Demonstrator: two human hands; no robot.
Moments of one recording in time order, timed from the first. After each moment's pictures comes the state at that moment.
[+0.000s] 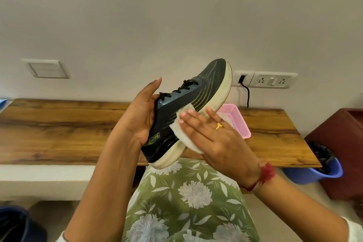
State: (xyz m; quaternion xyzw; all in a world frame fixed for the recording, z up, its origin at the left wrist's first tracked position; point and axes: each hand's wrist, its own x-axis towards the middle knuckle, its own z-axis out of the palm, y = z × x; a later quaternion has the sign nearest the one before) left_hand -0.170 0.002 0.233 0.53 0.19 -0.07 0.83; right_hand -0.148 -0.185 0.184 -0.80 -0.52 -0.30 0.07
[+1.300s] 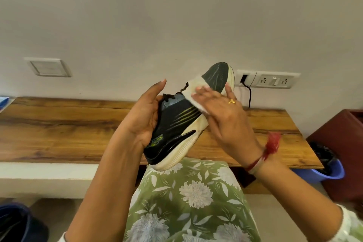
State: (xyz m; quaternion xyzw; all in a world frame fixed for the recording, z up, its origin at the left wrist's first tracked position) left_hand -0.169 0.004 0.226 0.53 0.17 -0.10 0.83; right_hand -0.126 -0.176 0.204 -0.85 -0.41 -0.24 0.22
